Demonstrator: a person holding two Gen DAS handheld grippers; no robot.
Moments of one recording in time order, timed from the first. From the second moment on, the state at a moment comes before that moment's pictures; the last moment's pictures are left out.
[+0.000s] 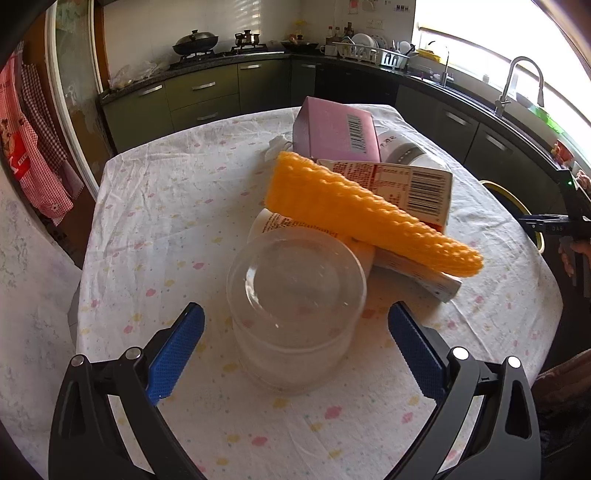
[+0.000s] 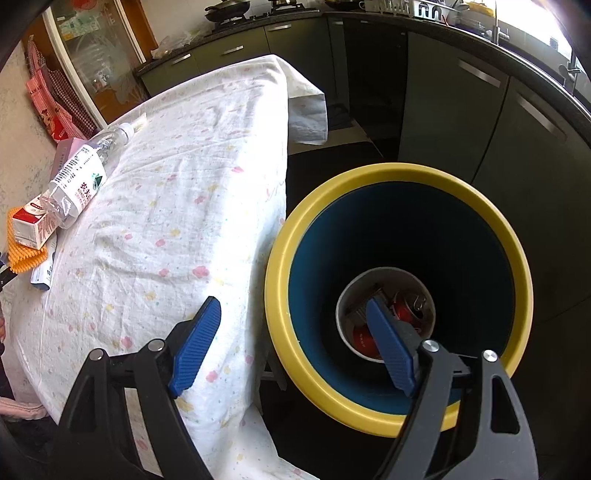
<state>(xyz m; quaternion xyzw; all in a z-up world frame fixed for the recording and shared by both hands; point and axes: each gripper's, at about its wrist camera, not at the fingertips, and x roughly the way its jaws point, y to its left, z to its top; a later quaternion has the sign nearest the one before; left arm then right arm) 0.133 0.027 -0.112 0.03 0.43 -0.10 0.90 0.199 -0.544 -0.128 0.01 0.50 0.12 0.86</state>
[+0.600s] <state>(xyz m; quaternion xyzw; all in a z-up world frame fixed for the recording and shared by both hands) 0.127 0.033 -0.117 0.03 0.43 -0.09 0.90 0.197 -0.546 -0.132 0.02 0.50 0.12 0.86</state>
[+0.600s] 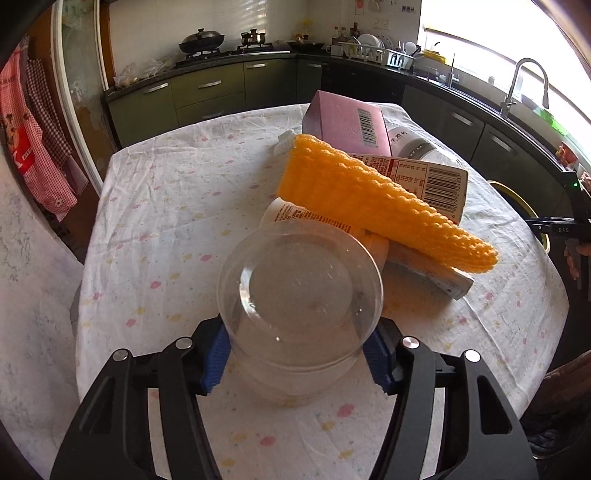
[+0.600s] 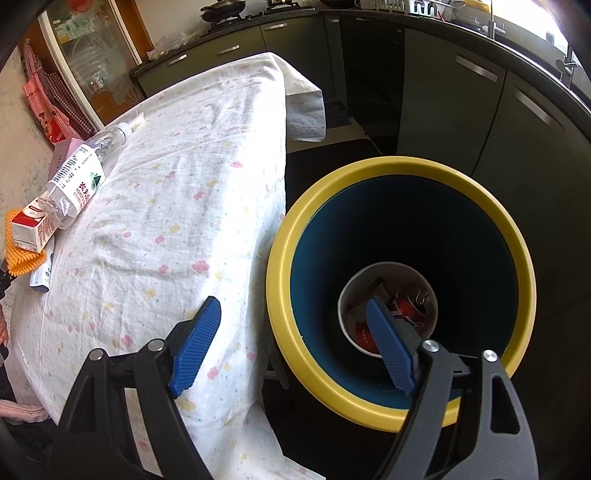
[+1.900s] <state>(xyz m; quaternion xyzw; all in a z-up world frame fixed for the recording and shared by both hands) 0.070 -0.173 -0.016 0.13 0.34 -0.36 0.86 0.148 -0.618 -0.116 0.09 0.45 0.06 0.89</state>
